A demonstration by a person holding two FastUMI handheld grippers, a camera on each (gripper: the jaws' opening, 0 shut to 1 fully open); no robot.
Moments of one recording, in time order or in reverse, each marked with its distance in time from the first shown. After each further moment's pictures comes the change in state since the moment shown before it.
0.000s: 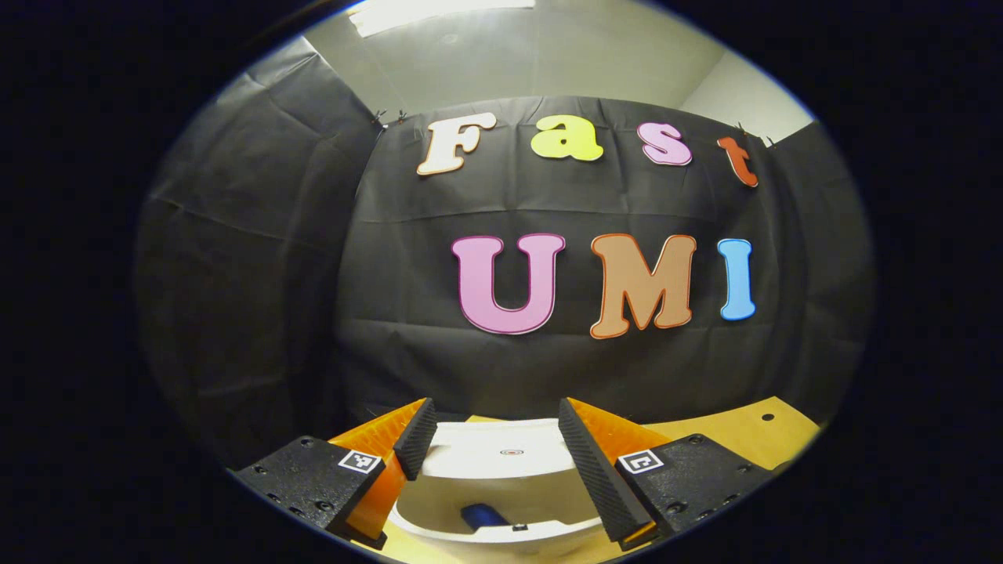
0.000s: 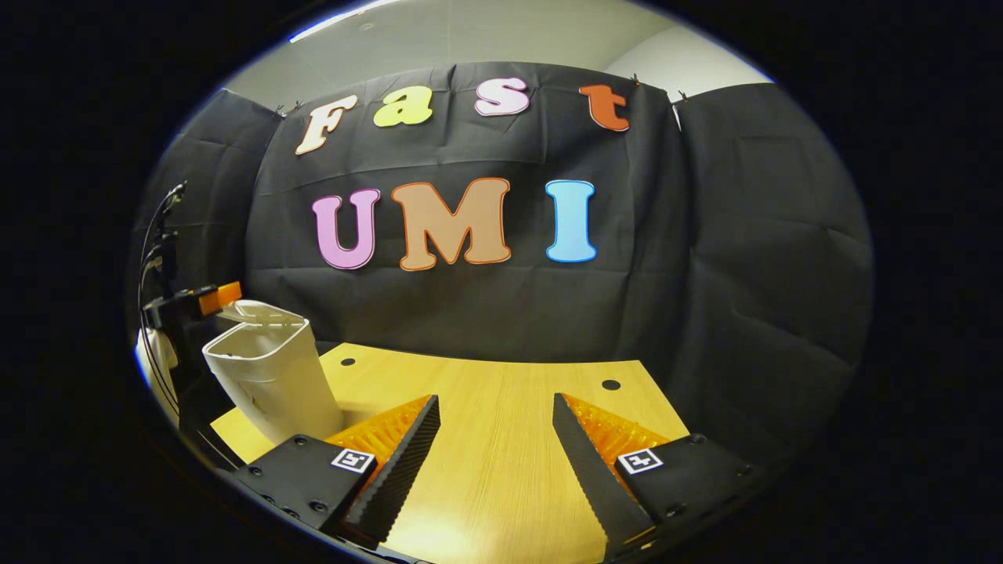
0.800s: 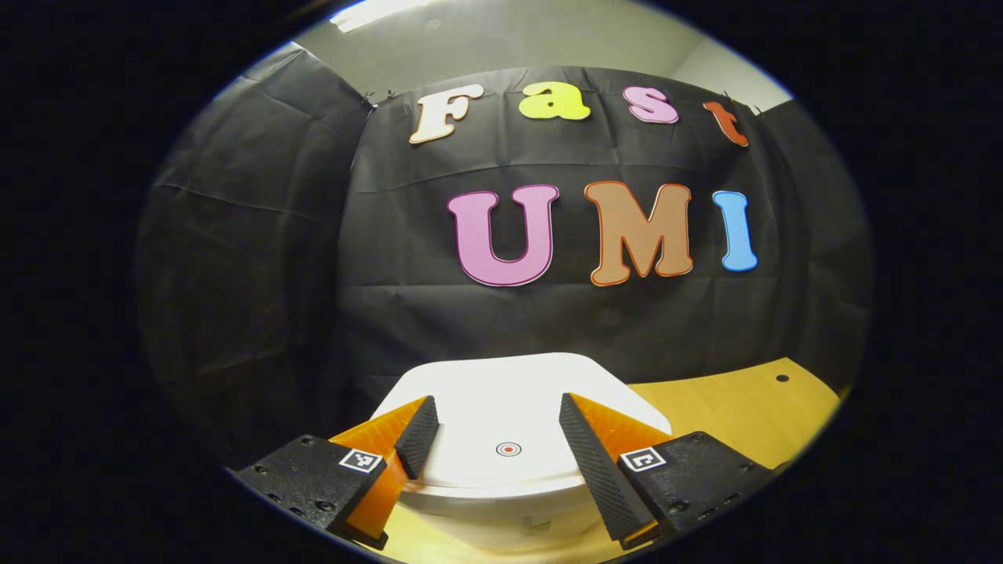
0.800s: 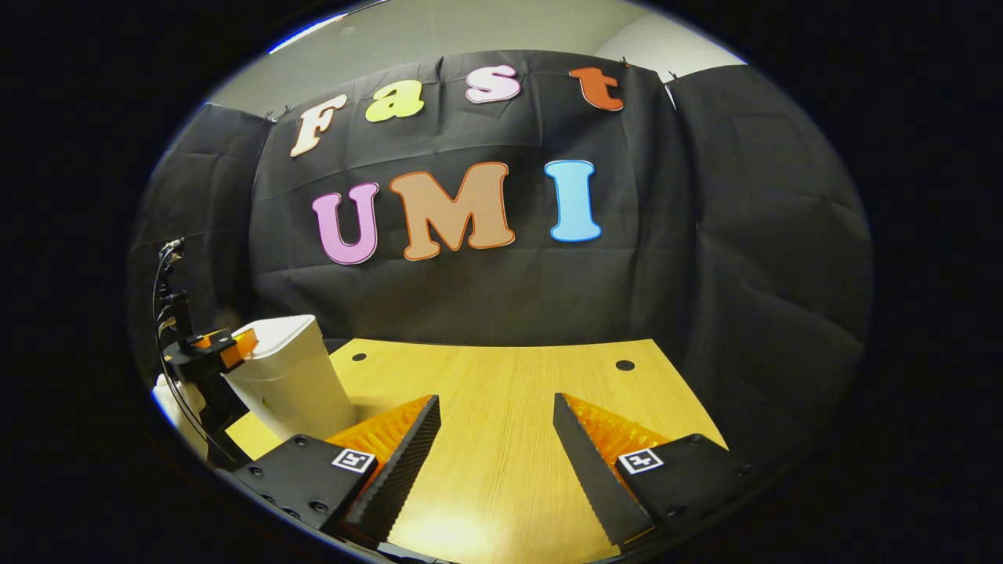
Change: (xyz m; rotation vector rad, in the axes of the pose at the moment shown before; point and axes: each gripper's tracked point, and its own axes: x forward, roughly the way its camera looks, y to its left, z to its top) left arm -0.007 -0.004 -0.073 0.102 0.118 -0.001; right arm 0.009 0.002 -0.022 0.070 0.056 0.041
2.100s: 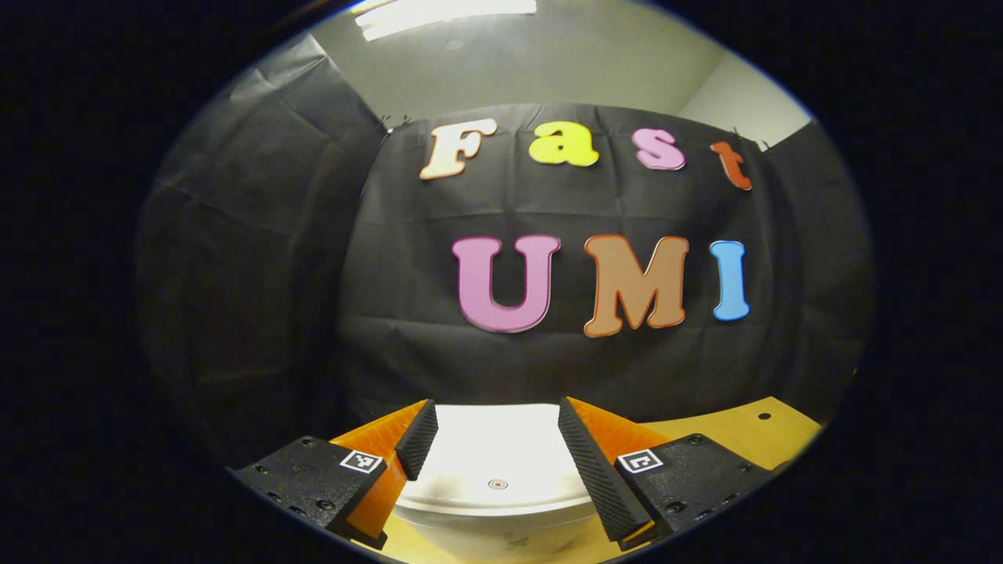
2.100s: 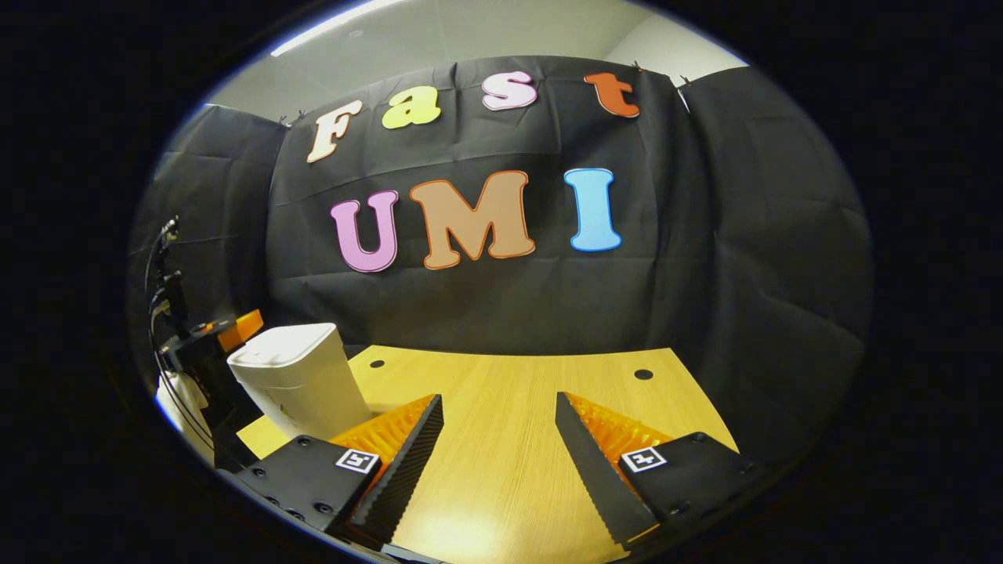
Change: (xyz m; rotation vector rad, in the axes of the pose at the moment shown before) left arm -0.036 -0.014 0.091 -0.063 -0.226 -0.027; right arm -0.002 0.030 0.019 -0.029 -0.059 0.066
